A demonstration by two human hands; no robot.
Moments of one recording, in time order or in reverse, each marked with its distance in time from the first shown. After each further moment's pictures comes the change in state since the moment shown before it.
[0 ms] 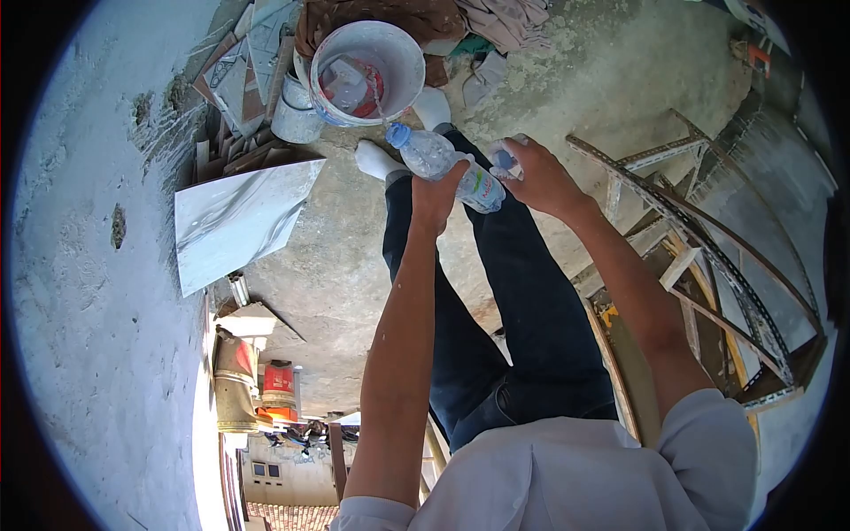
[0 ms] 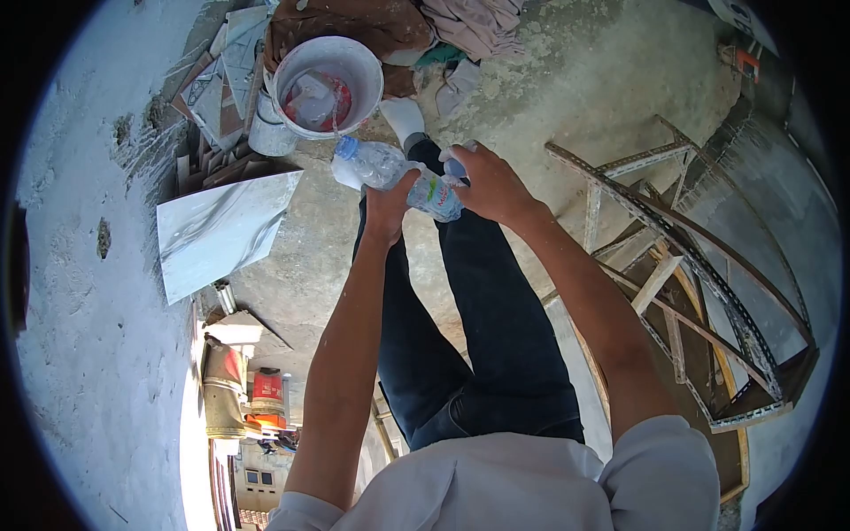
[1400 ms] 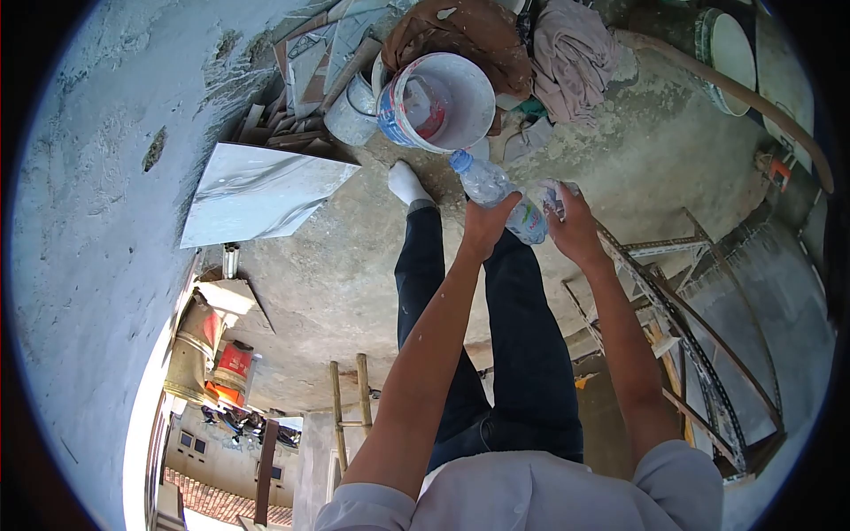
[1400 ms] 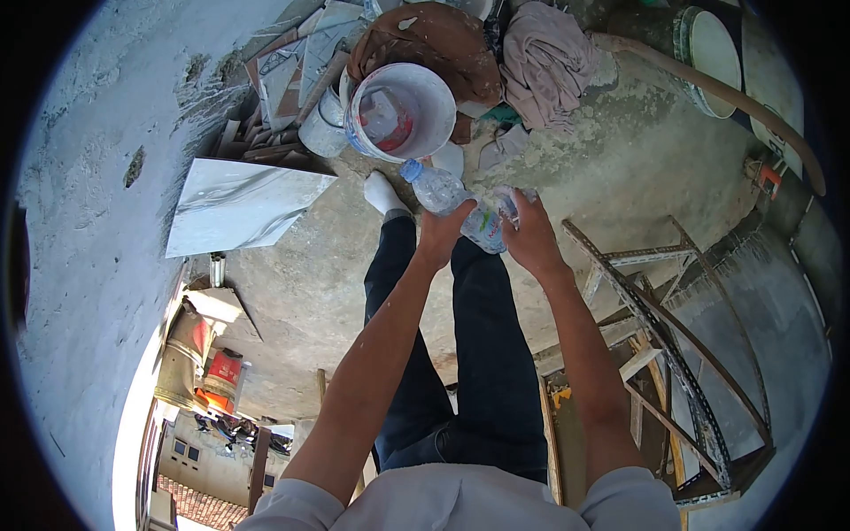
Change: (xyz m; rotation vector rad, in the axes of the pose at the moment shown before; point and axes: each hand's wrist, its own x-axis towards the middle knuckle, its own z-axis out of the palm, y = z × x) left_hand 0.012 0.012 0.027 -0.200 0.061 0.086; right_hand 0.021 -0.007 -0.016 0.028 0.108 0.011
